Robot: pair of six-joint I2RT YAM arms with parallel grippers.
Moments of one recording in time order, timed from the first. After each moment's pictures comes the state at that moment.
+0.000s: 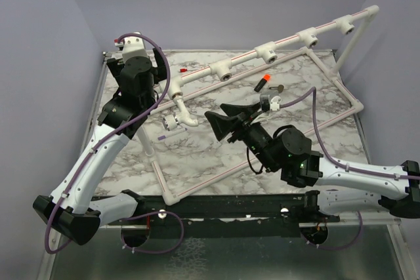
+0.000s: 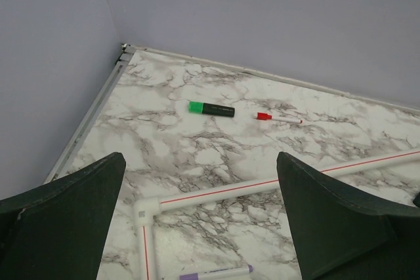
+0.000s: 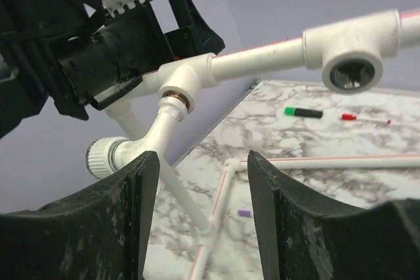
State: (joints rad) left arm -0.48 1.14 1.33 -0.38 -0.69 -0.20; right arm 1.32 1.07 0.95 0.41 0.63 0.28
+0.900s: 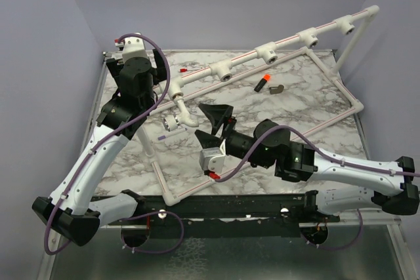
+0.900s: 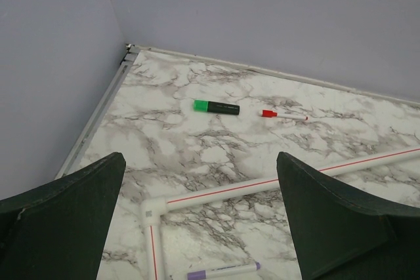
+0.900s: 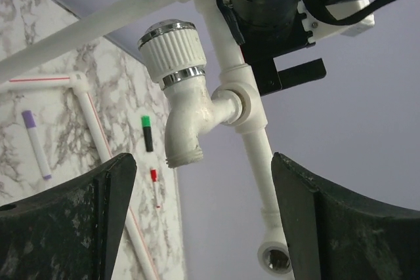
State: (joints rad) left arm -0.48 1.13 1.33 -0.40 -0.69 -0.18; right arm 1.32 1.14 1.11 0.05 0.16 -1.13
